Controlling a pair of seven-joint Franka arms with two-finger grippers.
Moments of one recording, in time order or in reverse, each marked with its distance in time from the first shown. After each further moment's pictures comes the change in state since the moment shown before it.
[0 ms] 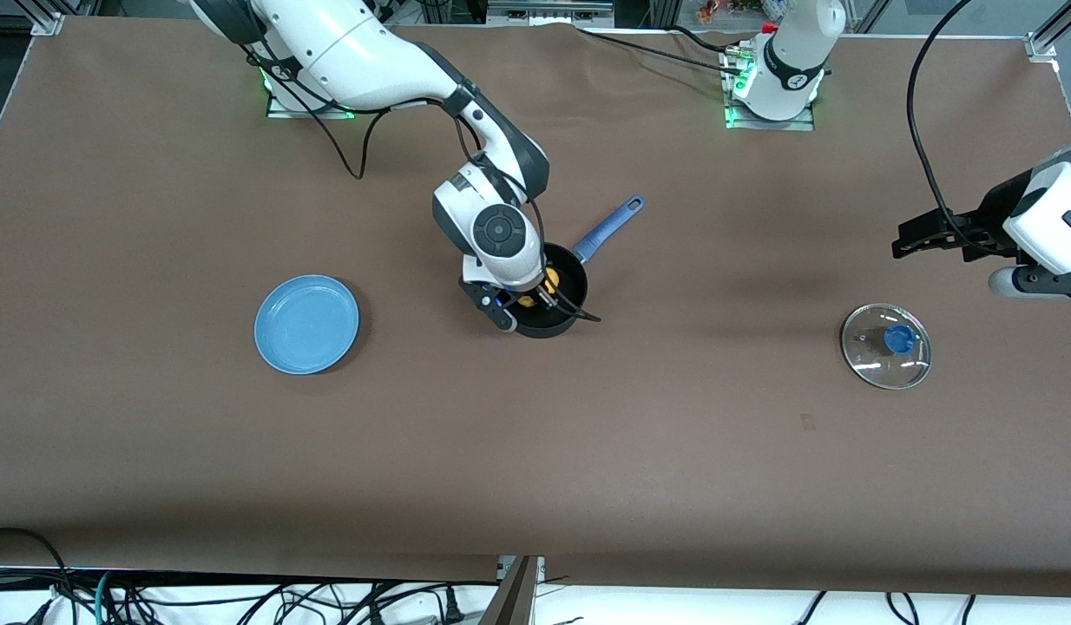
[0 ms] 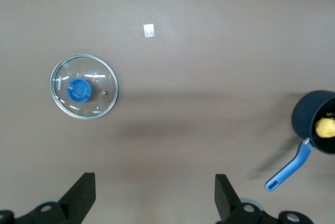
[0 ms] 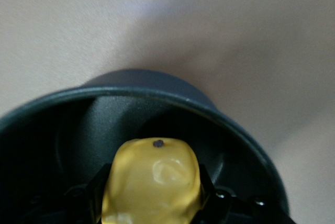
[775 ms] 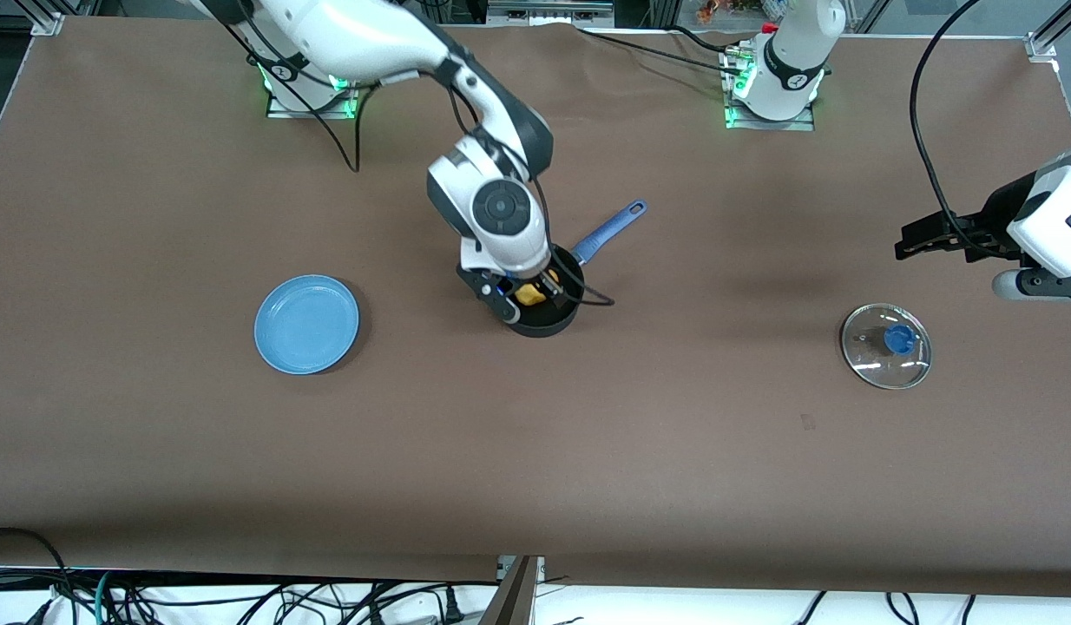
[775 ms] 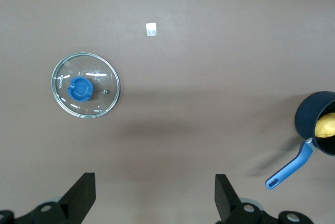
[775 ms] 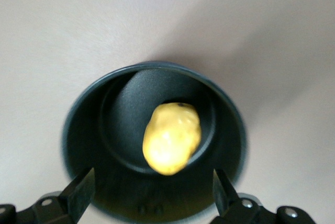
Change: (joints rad) left arm 0.004 0.003 0.002 0.000 0.000 -0.001 0.000; right arm -0.001 -0.139 -0.007 0.058 -0.006 -0.192 -0.004
